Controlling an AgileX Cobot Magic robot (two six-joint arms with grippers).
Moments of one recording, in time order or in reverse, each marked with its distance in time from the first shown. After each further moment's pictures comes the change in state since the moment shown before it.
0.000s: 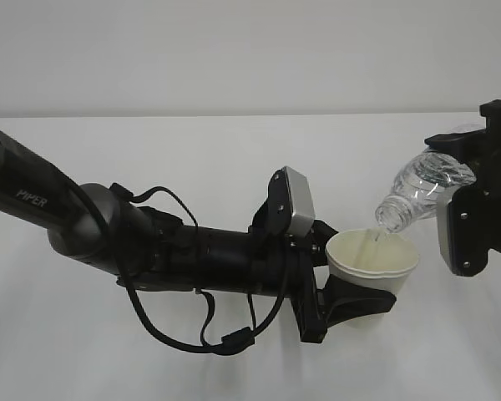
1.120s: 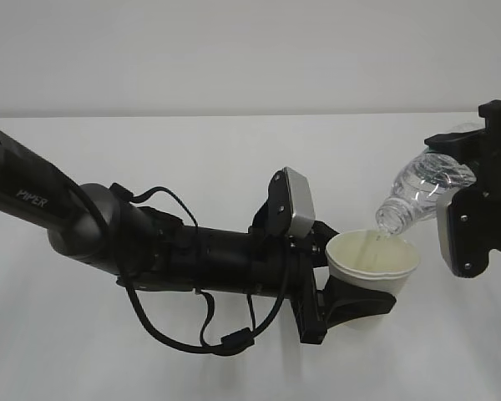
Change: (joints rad) left arm 0.000 0.000 0.000 0.005 0.000 0.000; right arm 0.000 0.000 0.000 0.000 -0.002 -0.026
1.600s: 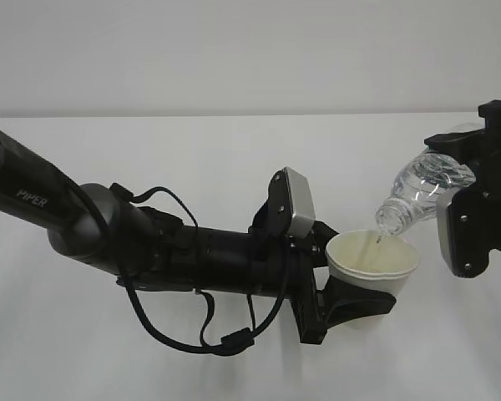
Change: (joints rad) left arm 0.000 0.000 0.000 0.002 0.000 0.000; right arm 0.000 0.000 0.000 0.000 0.000 -0.002
